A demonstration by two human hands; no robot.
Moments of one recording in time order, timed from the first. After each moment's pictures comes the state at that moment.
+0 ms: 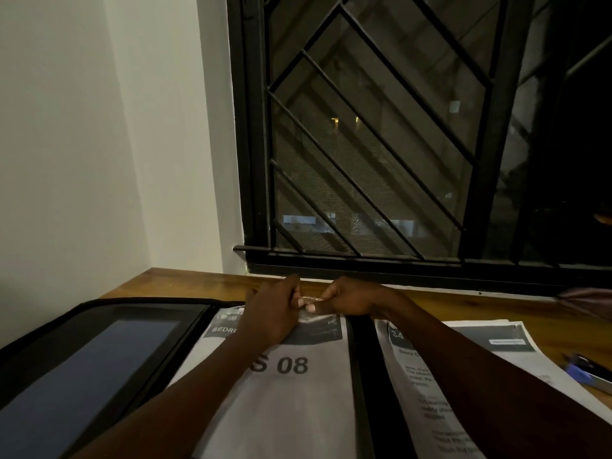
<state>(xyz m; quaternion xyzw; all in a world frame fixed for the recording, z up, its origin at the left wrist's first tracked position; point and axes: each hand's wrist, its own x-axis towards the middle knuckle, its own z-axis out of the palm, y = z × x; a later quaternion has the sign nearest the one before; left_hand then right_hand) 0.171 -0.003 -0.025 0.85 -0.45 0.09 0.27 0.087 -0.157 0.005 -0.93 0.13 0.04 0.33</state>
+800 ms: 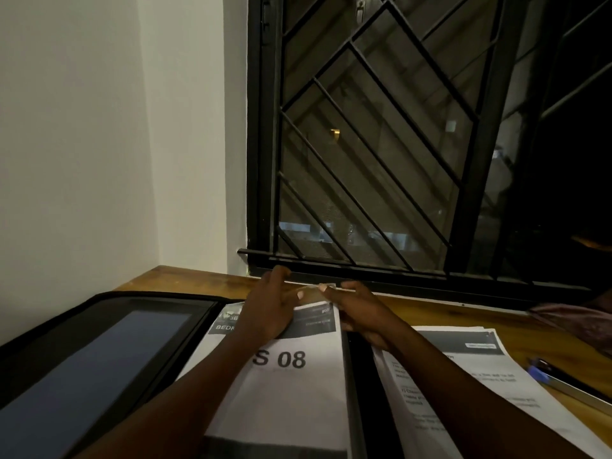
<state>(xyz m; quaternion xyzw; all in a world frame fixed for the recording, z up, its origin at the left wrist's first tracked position) 0.167 0.016 -0.024 0.80 -0.42 0.07 0.42 0.043 -0.115 -0.001 -0.73 0.25 -0.16 0.62</state>
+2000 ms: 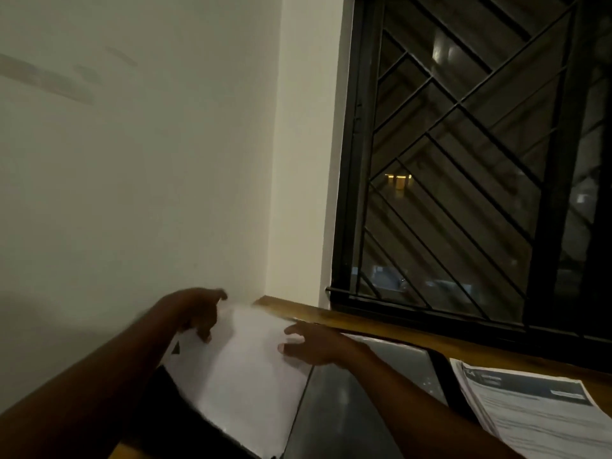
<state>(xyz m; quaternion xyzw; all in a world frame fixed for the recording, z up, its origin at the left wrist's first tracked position) 0.203 0.313 0.098 0.97 -0.21 -0.13 0.03 0.093 0.116 0.041 -0.98 0.05 0.00 0.19</state>
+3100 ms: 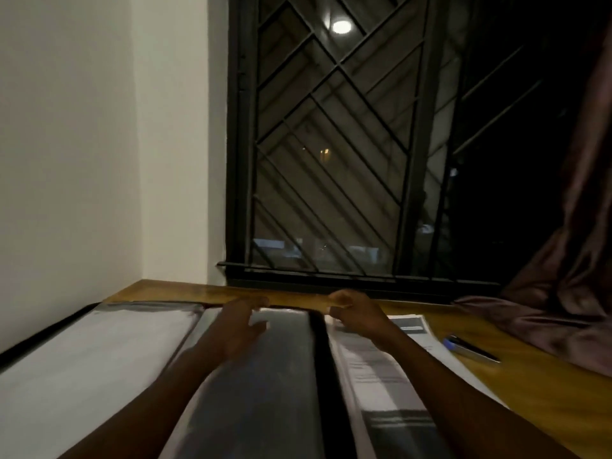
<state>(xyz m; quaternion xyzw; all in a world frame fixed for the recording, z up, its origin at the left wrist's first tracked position) 0.103 0.091 -0.004 0.80 -0.48 0.05 0.35 -0.055 -0.103 0.008 -0.84 0.25 -0.25 0.40</state>
